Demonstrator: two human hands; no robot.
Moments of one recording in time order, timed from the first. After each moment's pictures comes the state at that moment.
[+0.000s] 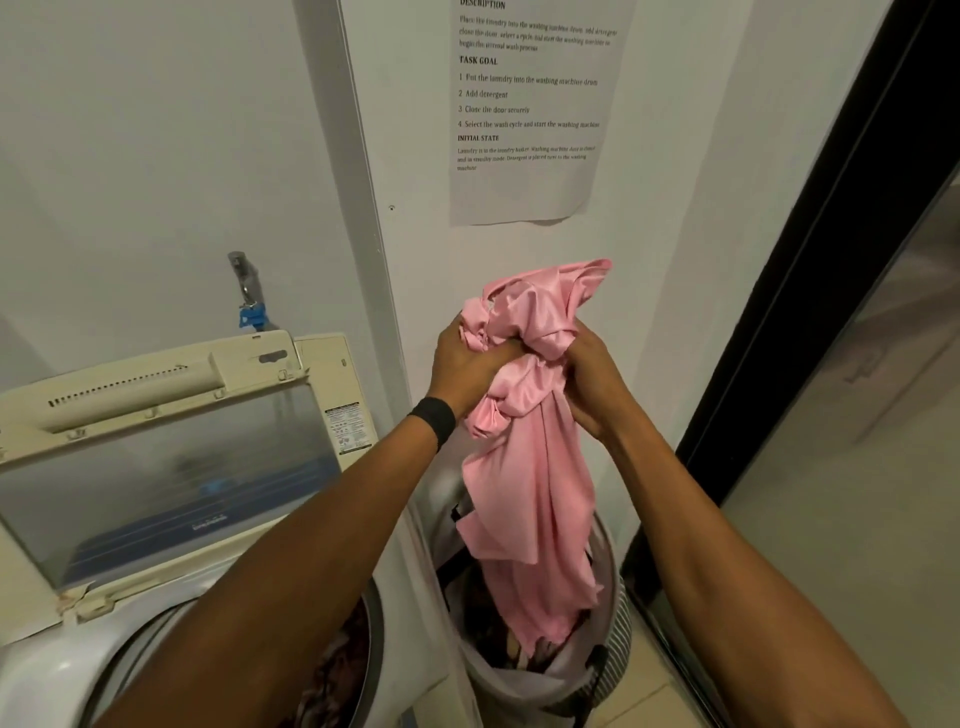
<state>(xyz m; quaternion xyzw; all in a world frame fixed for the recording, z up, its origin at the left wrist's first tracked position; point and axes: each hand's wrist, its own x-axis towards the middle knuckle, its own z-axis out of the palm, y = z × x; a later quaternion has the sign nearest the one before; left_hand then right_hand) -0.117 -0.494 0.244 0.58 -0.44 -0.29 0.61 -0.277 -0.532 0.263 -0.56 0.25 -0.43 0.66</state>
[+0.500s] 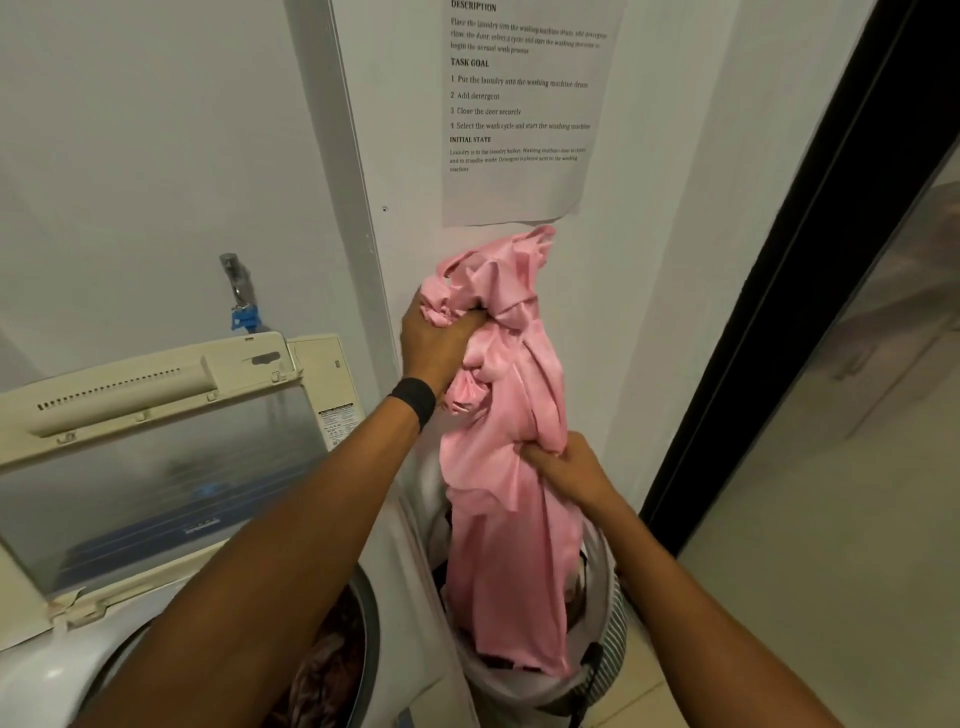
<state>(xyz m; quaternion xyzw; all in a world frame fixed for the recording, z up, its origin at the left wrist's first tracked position) -0.097 -0.500 0.264 0.60 -0.38 -0.23 0.67 -0.302 -0.505 0.147 -0.67 0.46 -0.33 0.48</state>
